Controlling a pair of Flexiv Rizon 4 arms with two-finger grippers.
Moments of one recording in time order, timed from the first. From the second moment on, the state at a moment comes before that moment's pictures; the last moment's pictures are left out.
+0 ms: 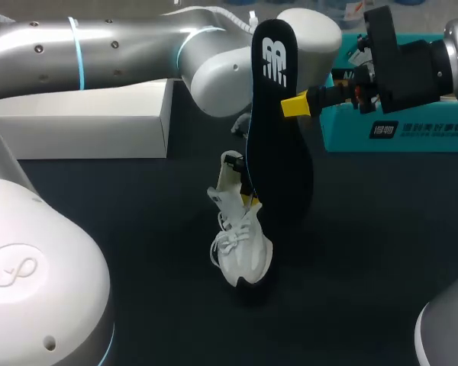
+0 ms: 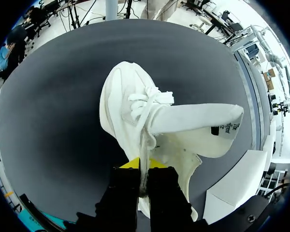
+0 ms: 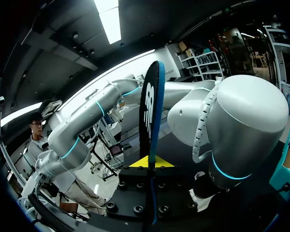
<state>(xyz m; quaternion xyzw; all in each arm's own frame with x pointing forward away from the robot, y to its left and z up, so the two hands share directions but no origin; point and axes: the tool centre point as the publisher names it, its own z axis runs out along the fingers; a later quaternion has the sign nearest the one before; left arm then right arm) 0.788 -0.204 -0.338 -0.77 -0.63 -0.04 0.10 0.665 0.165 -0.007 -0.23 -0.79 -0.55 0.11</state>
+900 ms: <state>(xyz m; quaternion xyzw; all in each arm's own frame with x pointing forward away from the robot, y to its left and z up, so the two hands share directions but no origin) 0.814 -0.249 -0.311 -0.81 -0.57 0.14 0.05 0.665 0.165 -0.007 -0.23 -0.79 -0.55 0.11</state>
